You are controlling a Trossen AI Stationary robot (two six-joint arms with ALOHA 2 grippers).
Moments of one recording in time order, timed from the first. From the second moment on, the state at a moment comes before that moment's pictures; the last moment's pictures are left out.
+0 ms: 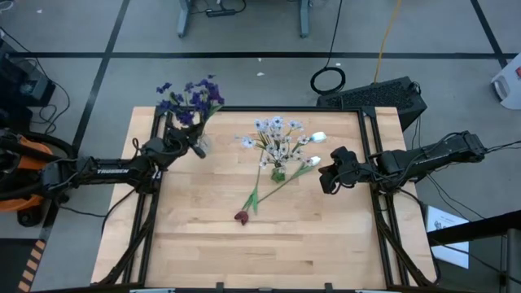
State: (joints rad) left arm 0.42 0.81 0.03 0.87 -0.40 0.16; right arm 0.22 0.90 0.67 -0.61 0.45 1.01
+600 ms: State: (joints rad) left arm 0.42 0.81 0.03 0.80 -0.40 0.16; right arm 0.22 0.90 0.67 -0.60 0.45 1.01
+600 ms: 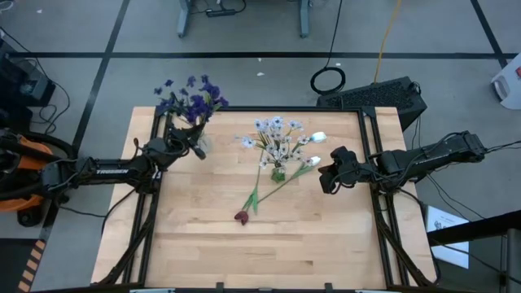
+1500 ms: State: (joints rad) left arm 0.40 0.81 0.15 0.60 -0.40 0.11; right arm 0.22 0.90 0.67 -0.60 0.50 1.01
